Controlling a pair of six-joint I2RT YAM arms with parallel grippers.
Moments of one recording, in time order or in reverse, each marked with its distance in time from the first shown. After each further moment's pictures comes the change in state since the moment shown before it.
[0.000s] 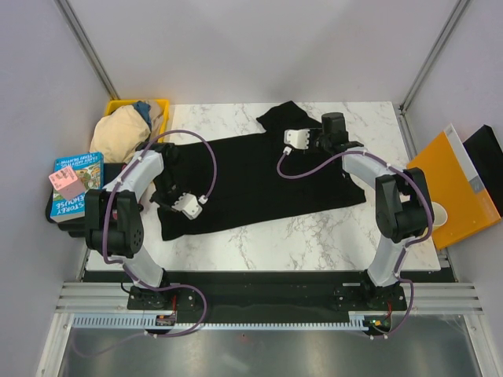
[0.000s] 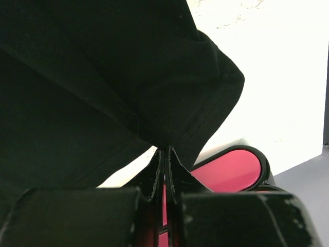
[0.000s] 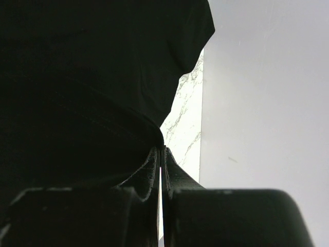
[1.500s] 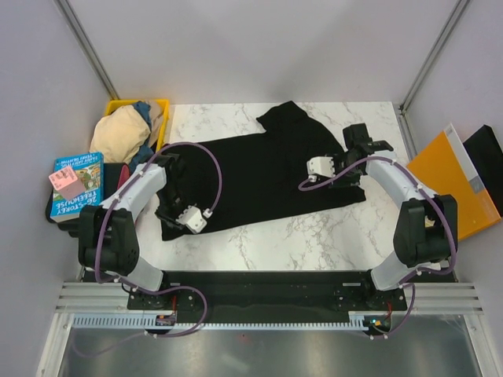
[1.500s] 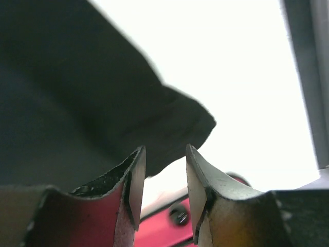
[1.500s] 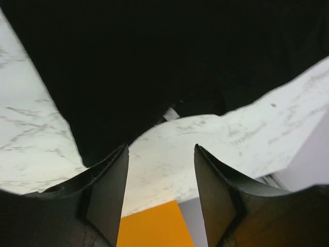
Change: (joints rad) left arm -0.080 -0.134 -0.111 0.004 0.101 0.003; right arm -0.109 -0.241 -0.036 -0.737 -0.003 -0.143
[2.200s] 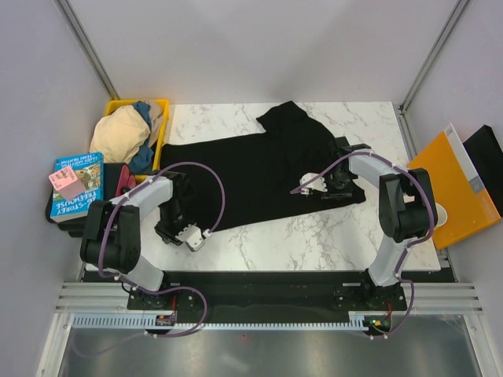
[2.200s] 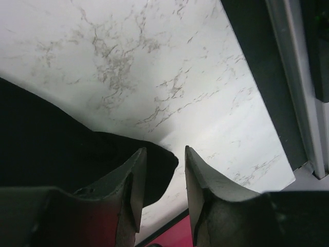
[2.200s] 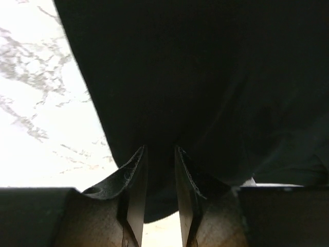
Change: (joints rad) left arm -0.037 -0.001 -0.227 0.060 -0.098 0.000; right arm 0.048 0.220 -0.015 -0.111 0.010 0.009
